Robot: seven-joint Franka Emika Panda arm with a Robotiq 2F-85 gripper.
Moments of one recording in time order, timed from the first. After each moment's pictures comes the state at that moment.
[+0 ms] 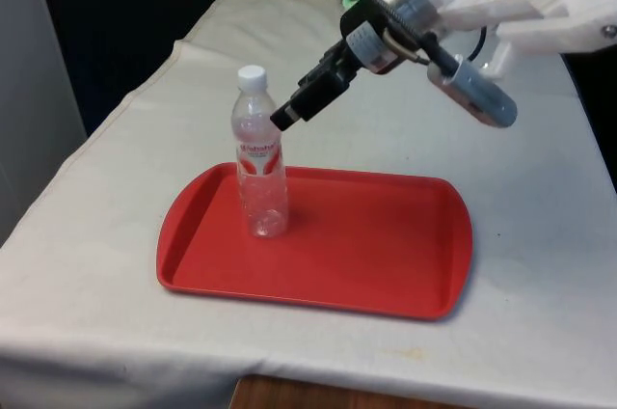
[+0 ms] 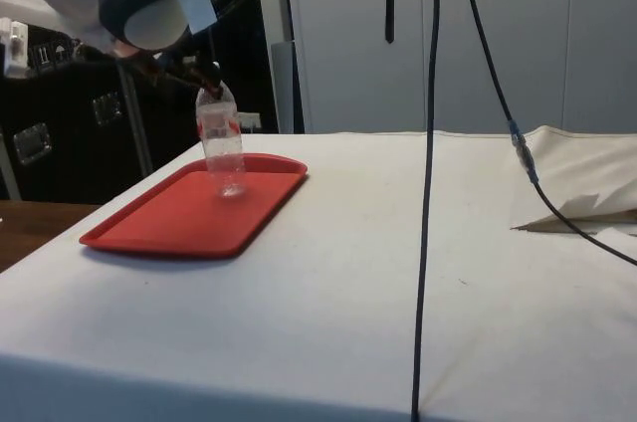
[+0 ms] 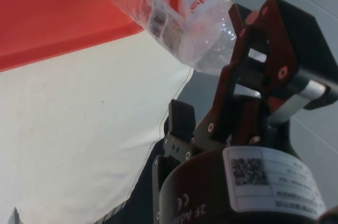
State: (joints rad) arm 0.22 0.84 -0.15 -1.18 -0.72 1.78 2.07
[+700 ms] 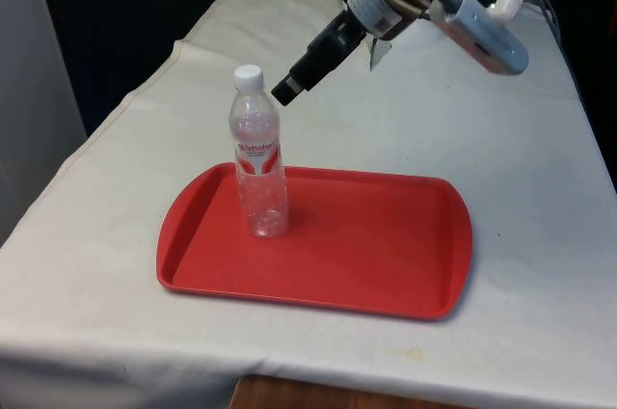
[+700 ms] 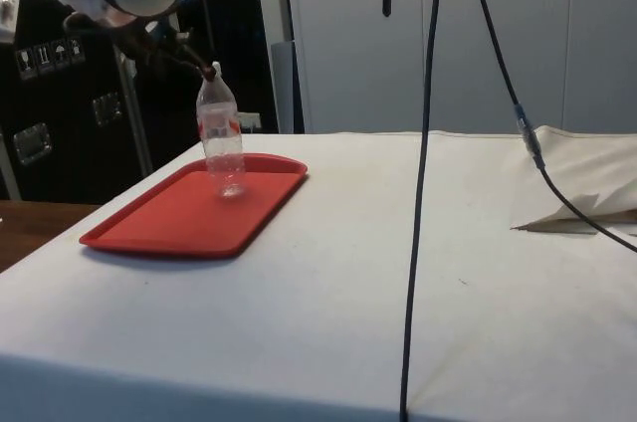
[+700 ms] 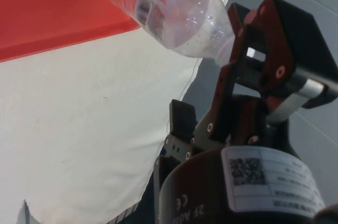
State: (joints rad) arm 0.22 0.79 -0.15 -1.18 -0.69 1.77 2.06
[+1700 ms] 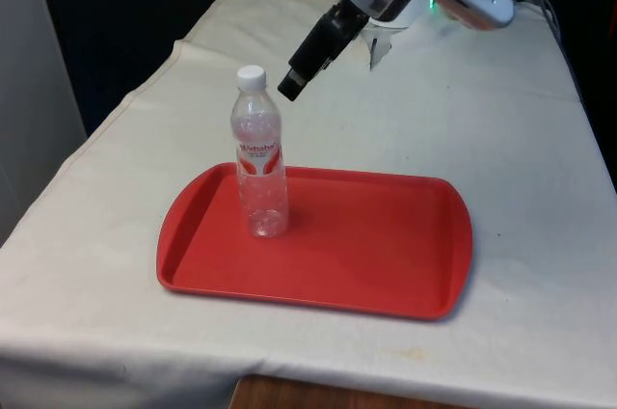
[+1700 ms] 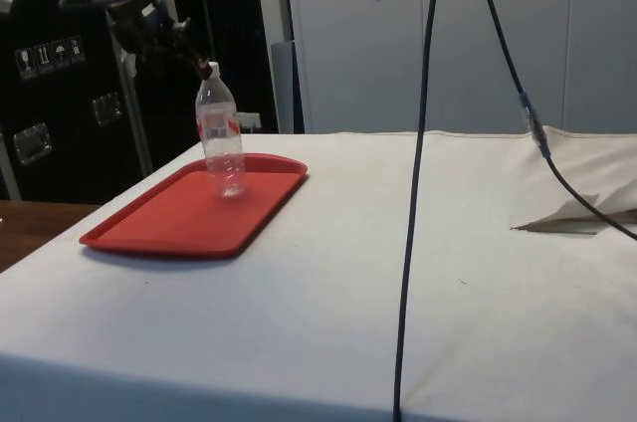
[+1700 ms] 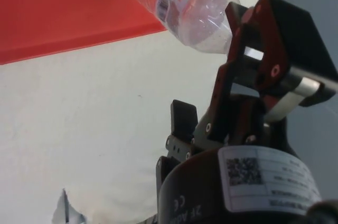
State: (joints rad) arm 0.19 0.76 -0.14 -1.16 -0.54 1.79 2.02
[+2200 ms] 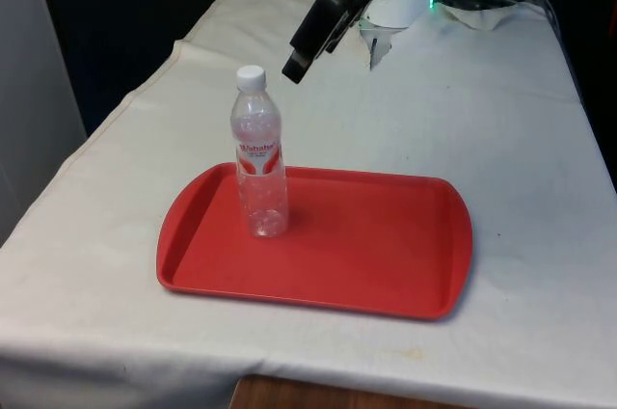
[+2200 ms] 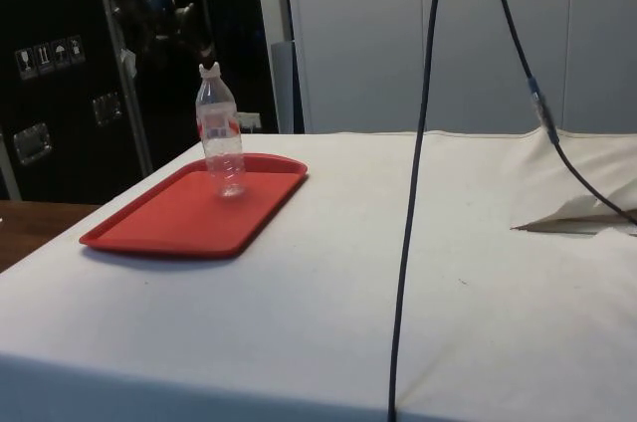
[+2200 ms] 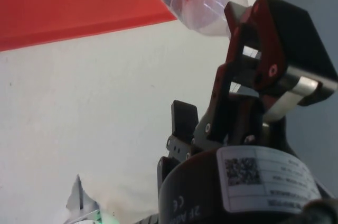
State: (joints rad) arm 0.18 0.71 -0.14 -1.19 -0.49 1.77 2.01
